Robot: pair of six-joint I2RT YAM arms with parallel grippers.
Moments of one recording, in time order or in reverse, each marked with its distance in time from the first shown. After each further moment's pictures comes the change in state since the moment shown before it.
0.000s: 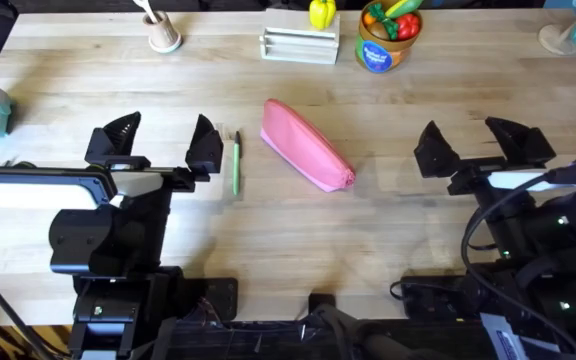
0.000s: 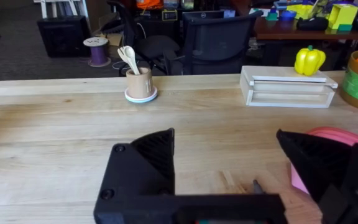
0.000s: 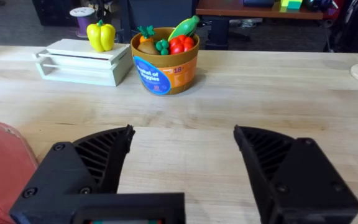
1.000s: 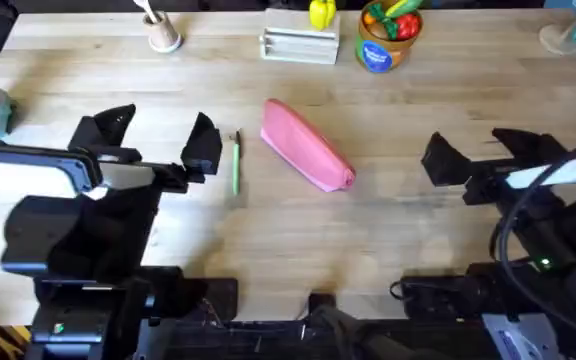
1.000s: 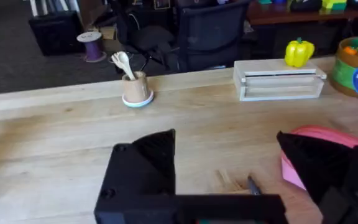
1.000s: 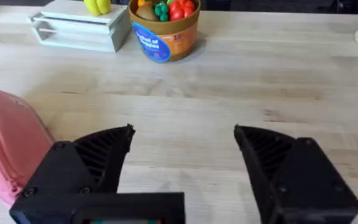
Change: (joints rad) left arm 0.000 0.070 0.165 -0.162 0.040 0.070; right arm 0.001 0.063 0.210 -0.335 0.005 0.000
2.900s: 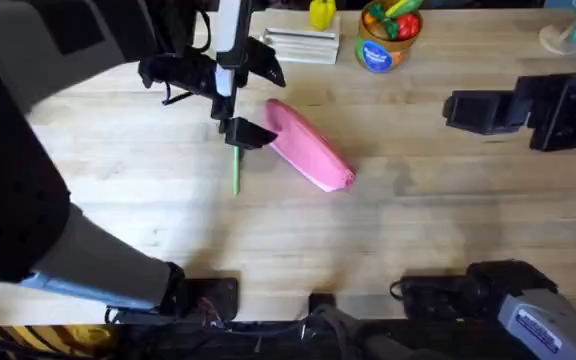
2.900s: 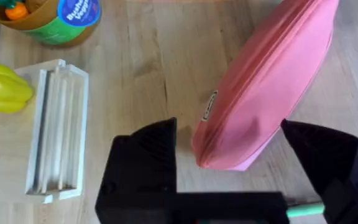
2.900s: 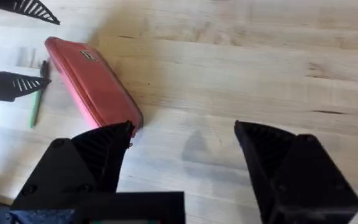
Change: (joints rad) left arm -0.067 1.667 1.021 -0.633 0.847 1.581; right arm 0.000 0.741 0.831 -0.601 -0.185 0.027
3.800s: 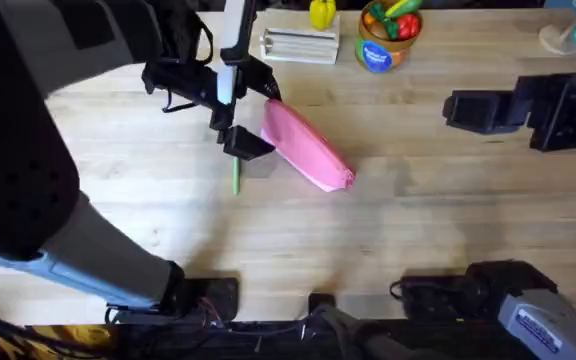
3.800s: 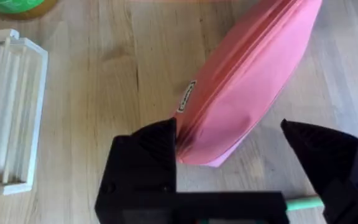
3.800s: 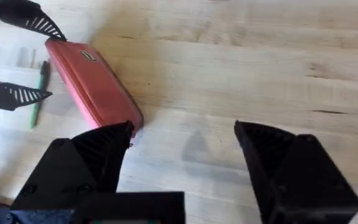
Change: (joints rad) left arm 0.007 0.057 0.001 -0.087 -0.012 -0.032; right arm 0.000 0.000 0.000 0.000 0.000 0.003
